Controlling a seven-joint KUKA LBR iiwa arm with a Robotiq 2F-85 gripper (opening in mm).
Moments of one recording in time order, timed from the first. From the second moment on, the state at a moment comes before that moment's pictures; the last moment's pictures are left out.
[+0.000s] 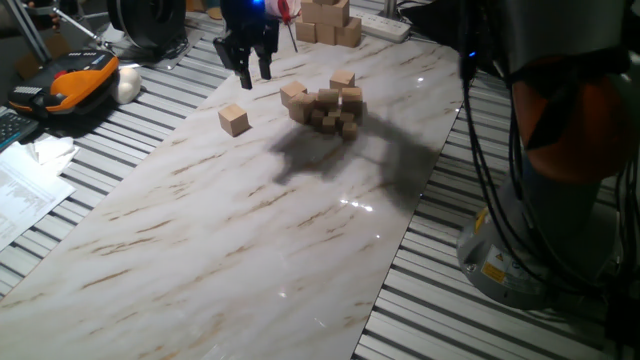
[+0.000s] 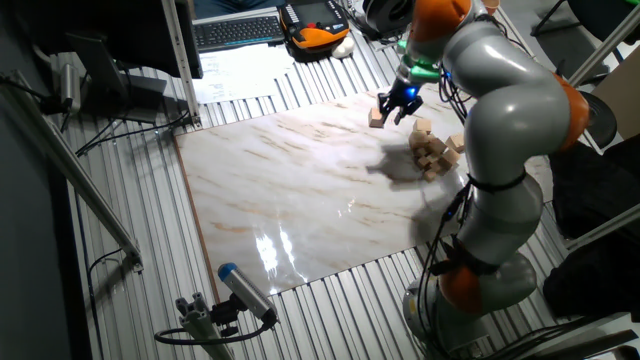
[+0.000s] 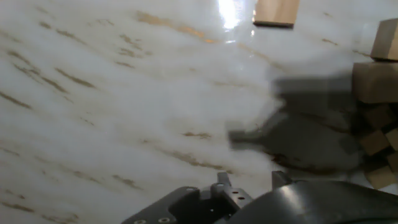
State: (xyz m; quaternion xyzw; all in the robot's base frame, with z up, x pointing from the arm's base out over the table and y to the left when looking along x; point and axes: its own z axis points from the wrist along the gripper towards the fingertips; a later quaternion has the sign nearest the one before) arm 0.537 -0.018 0.240 -0.13 -0.98 -0.09 0.10
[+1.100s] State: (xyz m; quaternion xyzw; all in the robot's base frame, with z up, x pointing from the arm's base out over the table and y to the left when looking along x) arm 0.515 -0.010 0.236 -0.17 -0.98 -0.03 0.02
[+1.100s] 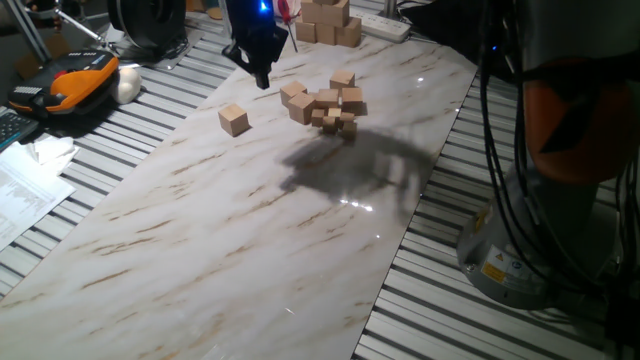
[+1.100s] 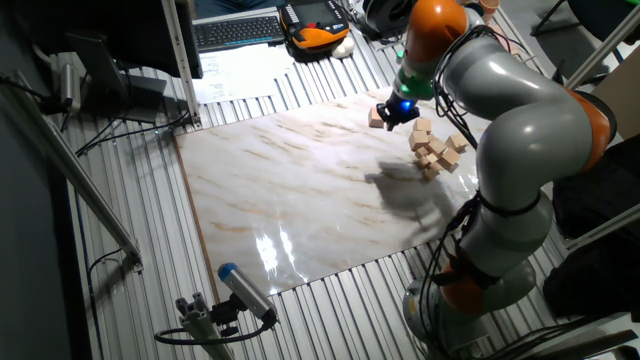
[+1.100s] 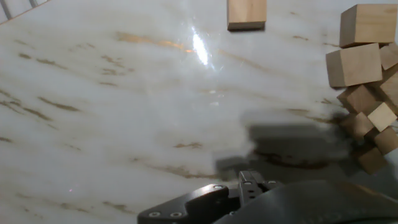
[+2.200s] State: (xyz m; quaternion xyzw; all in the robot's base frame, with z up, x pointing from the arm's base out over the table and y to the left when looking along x) arm 0.568 -0.028 0.222 -0.20 -0.98 -0.03 0.03
